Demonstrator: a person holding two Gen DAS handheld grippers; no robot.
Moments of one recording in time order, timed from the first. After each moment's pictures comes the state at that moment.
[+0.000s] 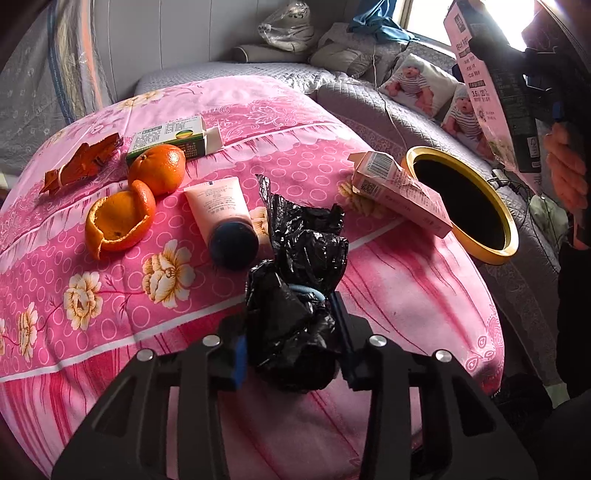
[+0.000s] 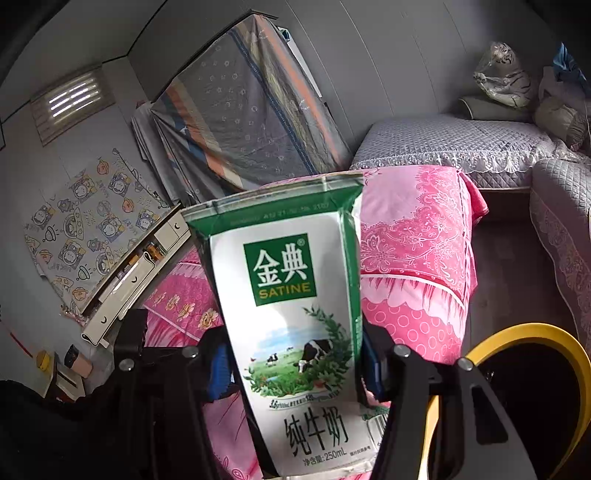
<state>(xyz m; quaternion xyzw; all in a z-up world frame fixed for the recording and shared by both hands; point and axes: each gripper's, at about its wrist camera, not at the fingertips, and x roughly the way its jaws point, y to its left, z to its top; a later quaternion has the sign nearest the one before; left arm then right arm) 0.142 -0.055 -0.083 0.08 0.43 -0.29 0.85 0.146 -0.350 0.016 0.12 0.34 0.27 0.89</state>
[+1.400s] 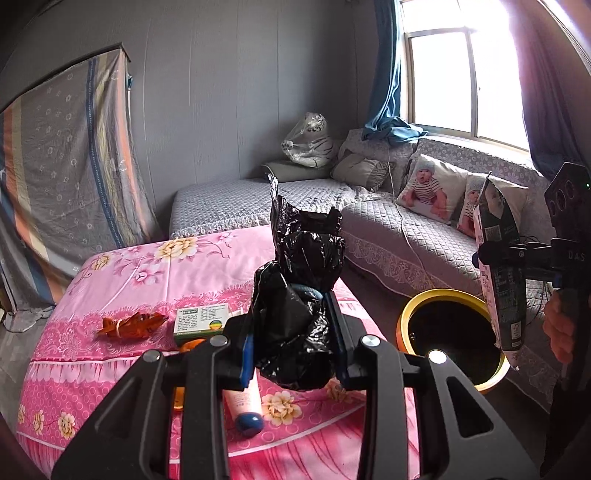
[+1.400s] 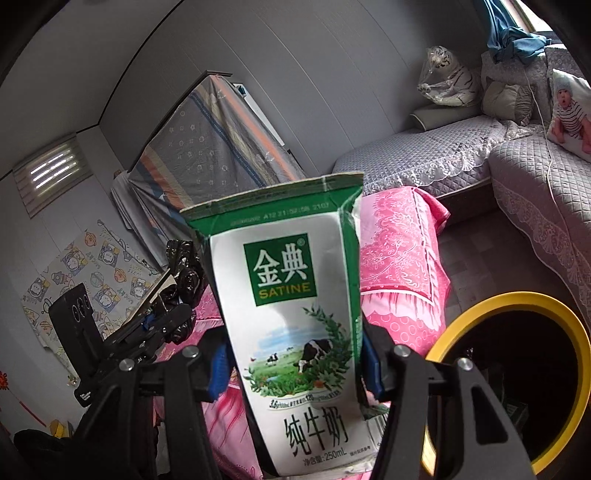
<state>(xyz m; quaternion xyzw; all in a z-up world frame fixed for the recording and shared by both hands) 0.134 -0.107 0.068 0.07 0.22 -0.24 0.94 0.091 -0.415 0.040 0.23 0.27 0.20 0.91</state>
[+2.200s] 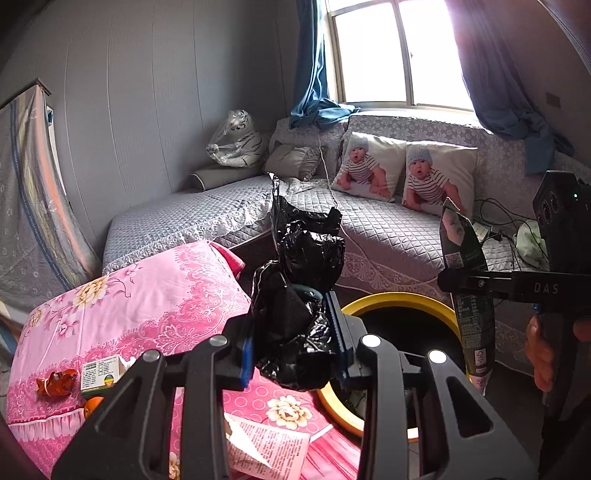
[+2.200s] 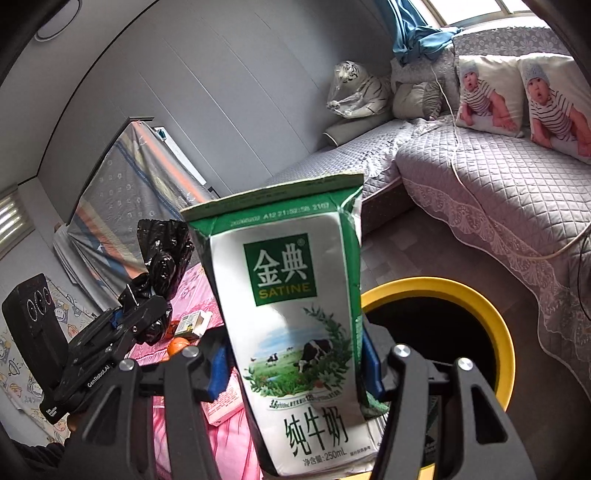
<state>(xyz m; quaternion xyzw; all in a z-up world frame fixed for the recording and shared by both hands) 0.138 -0.266 0.049 0.14 0.21 -0.34 0.91 0.057 -0.527 -0.020 0.29 0.26 0.05 0.92</state>
